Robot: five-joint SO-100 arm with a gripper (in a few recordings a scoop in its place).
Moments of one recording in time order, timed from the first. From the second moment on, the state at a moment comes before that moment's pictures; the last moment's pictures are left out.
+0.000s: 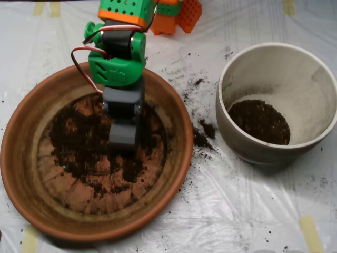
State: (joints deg) arm 21.5 87.2 114.2 49.7 -12.6
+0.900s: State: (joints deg) arm 26.2 90.3 125.9 16.3 -34.4
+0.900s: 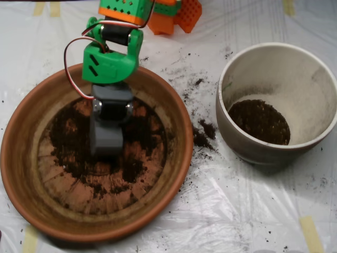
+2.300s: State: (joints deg) arm -22.6 113.8 85.9 76.1 -13.4
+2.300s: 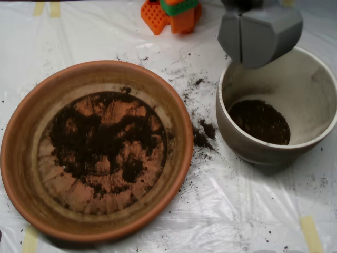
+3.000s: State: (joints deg) arm -11.0 110.7 89.2 74.6 -4.9
